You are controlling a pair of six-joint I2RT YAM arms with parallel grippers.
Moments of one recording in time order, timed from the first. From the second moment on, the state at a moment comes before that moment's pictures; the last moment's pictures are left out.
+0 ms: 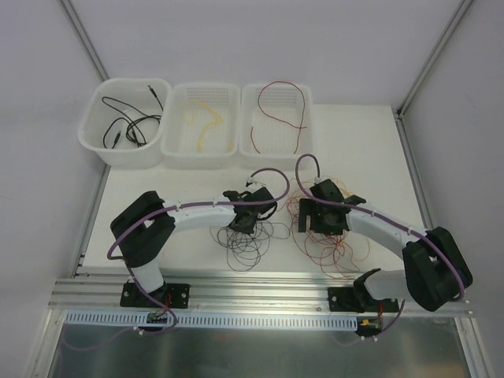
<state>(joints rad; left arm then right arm) -0.98 1.73 1.05 -0.59 -0.36 -0.60 0.56 1.32 0.68 -0.53 0.07 0.55</state>
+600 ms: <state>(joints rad) -0.70 1.08 1.22 -0.67 -0.17 -0.51 0.42 1.27 0.61 -0.41 -0.03 0.59</state>
